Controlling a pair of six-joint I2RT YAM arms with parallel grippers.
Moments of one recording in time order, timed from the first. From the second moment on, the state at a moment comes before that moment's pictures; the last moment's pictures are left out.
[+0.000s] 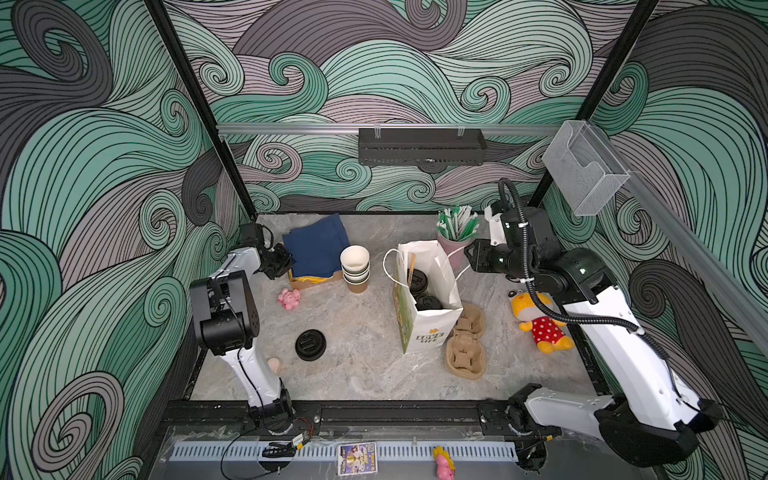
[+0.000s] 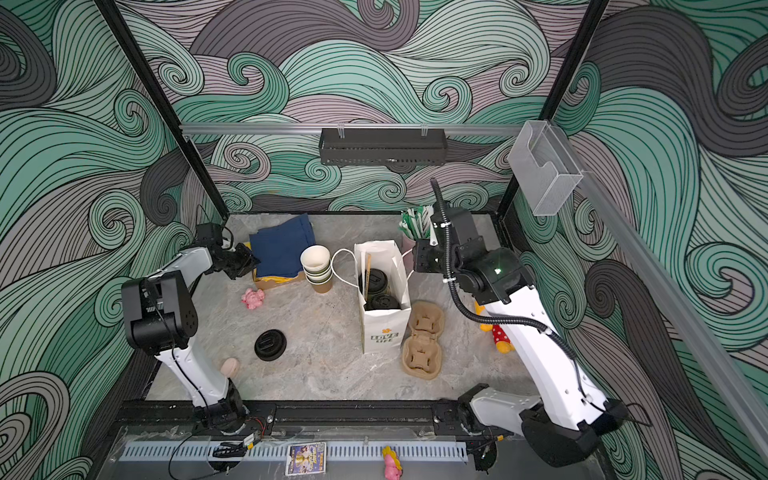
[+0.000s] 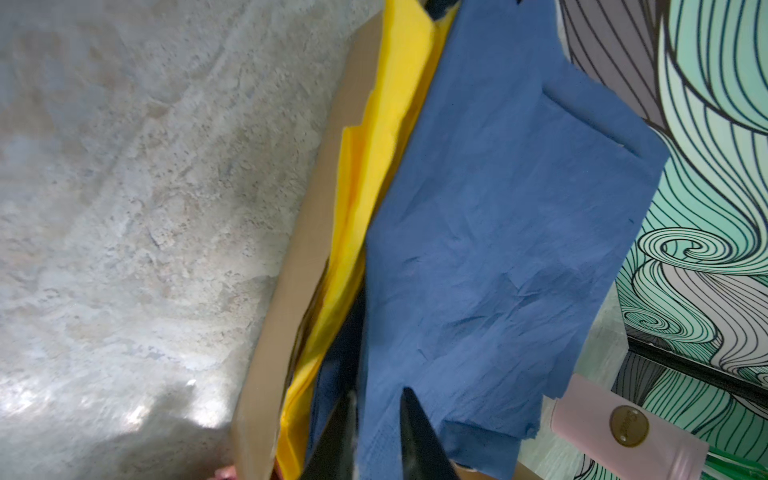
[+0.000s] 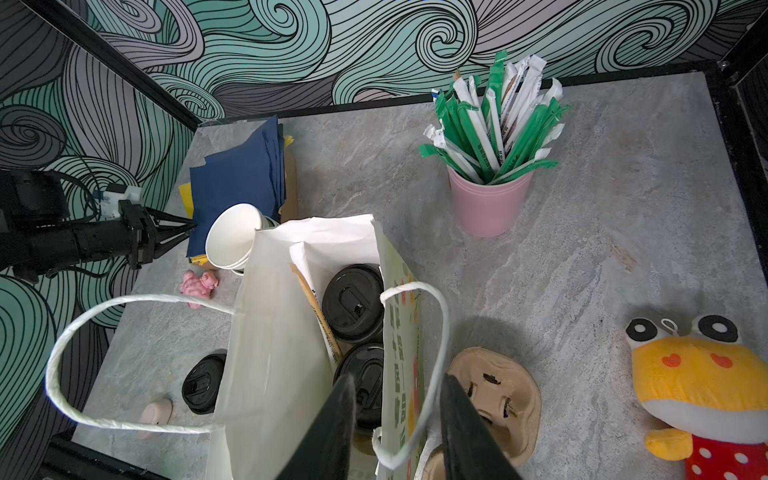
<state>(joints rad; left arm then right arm) 0.27 1.86 1.29 -0.52 0.43 -0.60 0.52 1.23 1.62 -1.10 0.11 0.43</state>
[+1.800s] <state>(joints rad) 0.27 1.37 1.42 -0.52 0.53 -0.82 0.55 1.29 1.91 -1.15 0.02 0.26</state>
